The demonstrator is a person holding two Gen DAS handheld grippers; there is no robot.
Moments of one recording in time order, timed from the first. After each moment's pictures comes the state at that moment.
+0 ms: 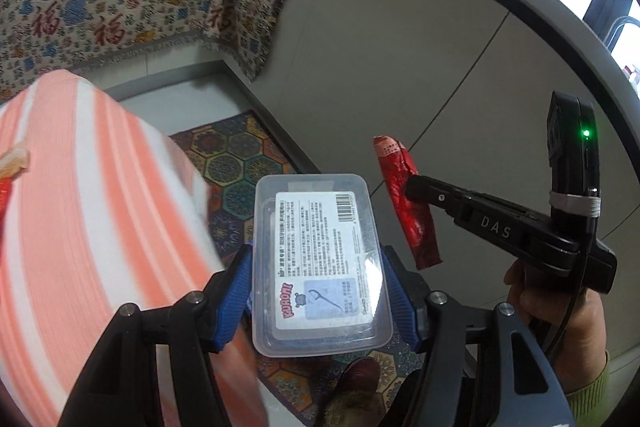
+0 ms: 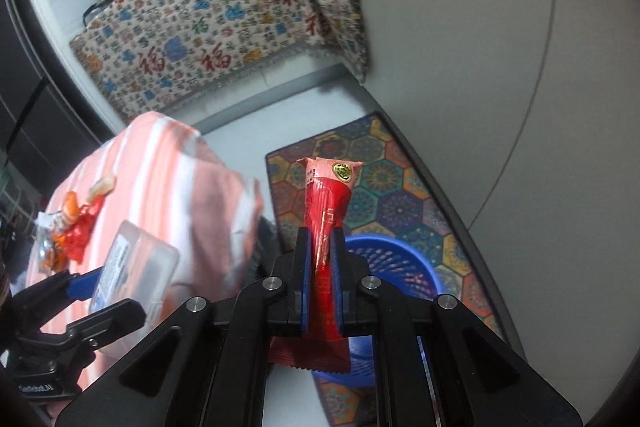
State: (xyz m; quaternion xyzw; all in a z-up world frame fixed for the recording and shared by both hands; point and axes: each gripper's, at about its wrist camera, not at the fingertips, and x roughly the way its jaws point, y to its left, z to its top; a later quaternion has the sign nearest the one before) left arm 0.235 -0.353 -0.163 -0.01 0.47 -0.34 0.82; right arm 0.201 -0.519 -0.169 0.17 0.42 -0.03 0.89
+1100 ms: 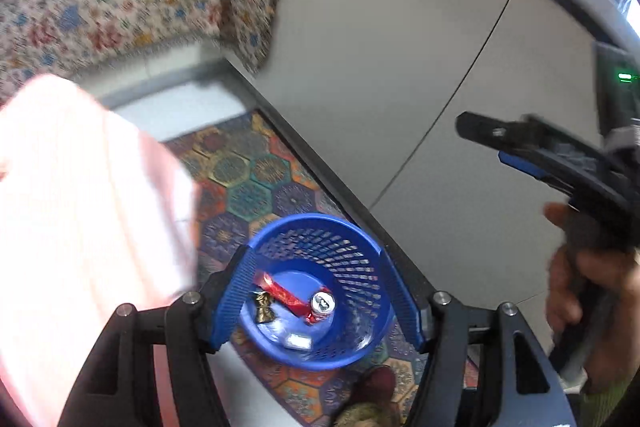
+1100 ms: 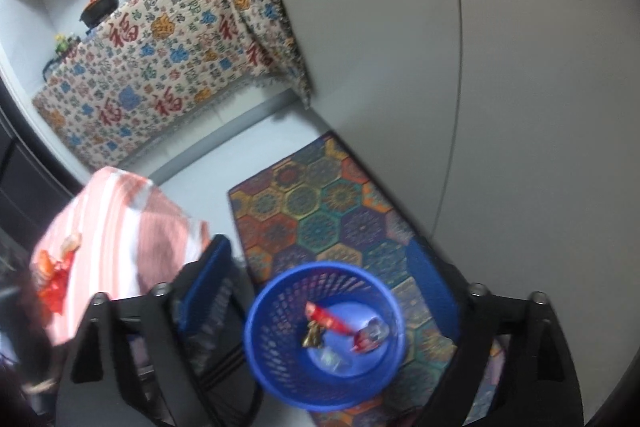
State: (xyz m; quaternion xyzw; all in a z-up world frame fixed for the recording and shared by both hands) left arm 0.218 -0.380 -0.182 0.03 0.45 -0.31 0.84; right arm 0.188 -0.568 -0.159 0.18 0.37 -0.12 0.90
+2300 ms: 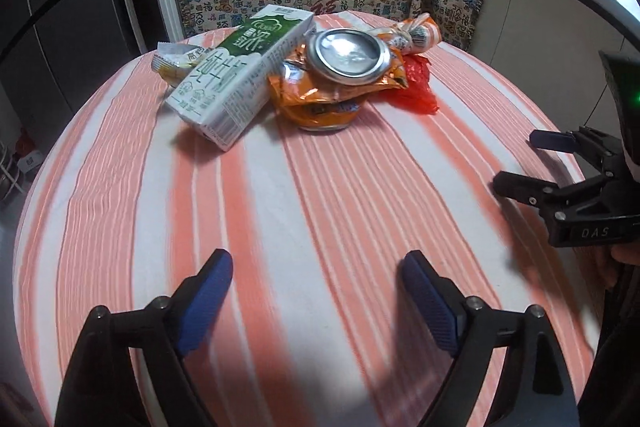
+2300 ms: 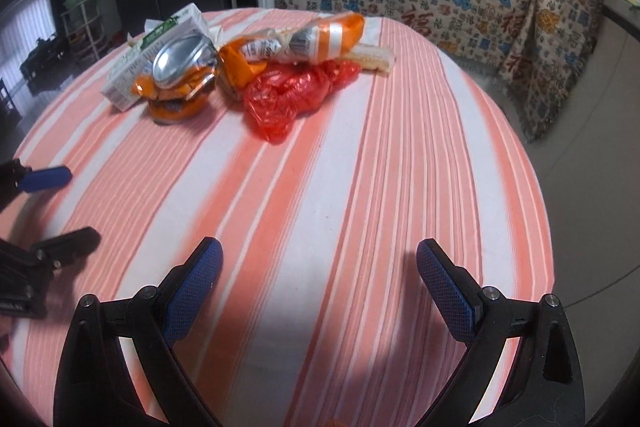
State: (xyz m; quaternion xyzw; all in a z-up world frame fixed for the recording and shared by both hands) left arm 0.159 0.020 -0.184 0.05 0.46 -0.09 0.88; right arm 0.206 -0.180 -0.208 -0.09 0.43 0.16 0.89
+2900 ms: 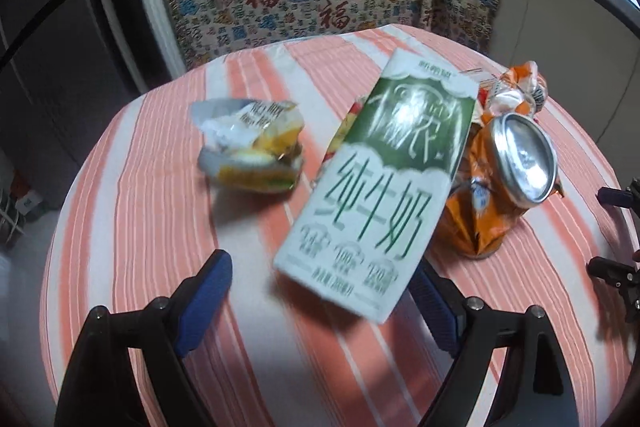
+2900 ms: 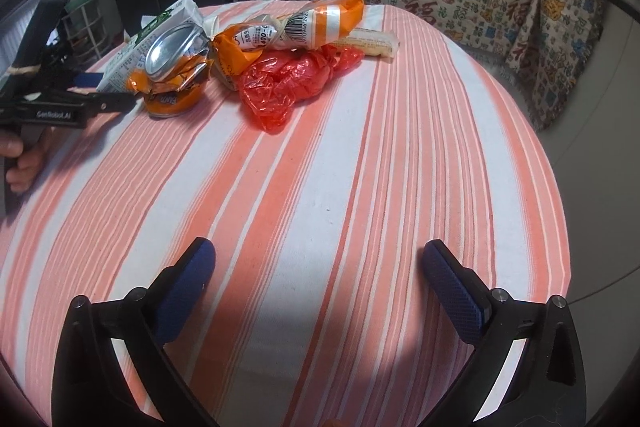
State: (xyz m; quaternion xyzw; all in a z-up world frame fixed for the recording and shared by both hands) left arm 0.273 0.073 -0.178 0.09 0.45 -0.11 0.88; right arm 0.211 -0.180 -0.212 -0.07 0.43 0.17 0.88
